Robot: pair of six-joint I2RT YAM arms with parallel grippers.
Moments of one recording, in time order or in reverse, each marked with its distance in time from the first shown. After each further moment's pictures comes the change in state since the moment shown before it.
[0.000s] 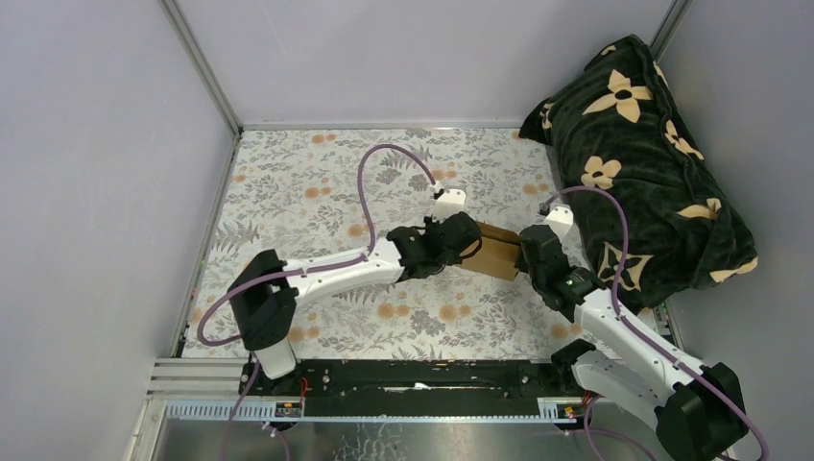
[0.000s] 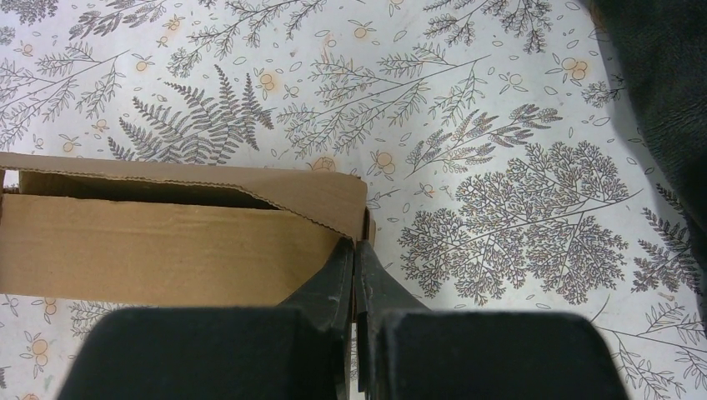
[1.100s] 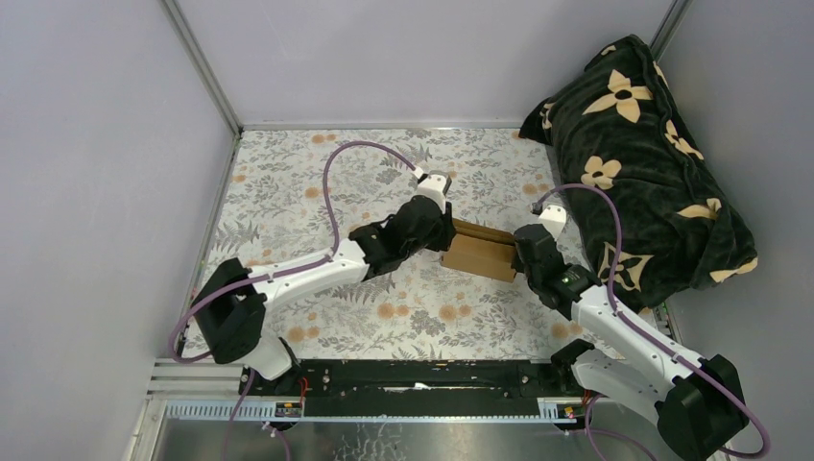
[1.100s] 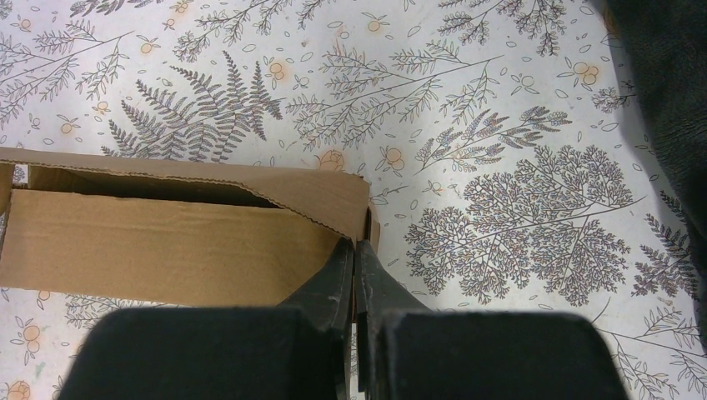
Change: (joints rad) left arm 0.135 -0.208 -0.245 0.403 0.285 0.185; right arm 0.036 0.032 0.022 -0.012 0.010 -0.018
